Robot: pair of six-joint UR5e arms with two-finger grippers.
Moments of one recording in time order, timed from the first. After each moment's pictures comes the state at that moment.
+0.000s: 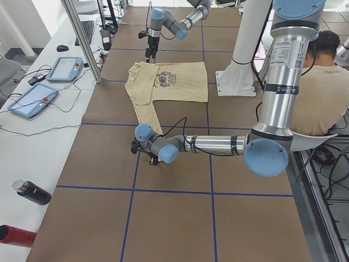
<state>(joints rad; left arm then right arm) -1.08 -1.68 -1.35 -2.14 -2.40 -0.50 0.73 -0.79 1.43 -1.23 1.95 1.49</state>
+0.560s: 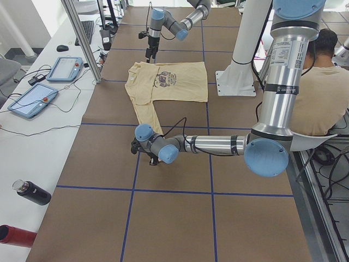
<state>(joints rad) -1.08 -1.68 -1.35 -2.14 -2.40 -0.51 0.72 -0.79 1.43 -1.23 1.95 1.49</state>
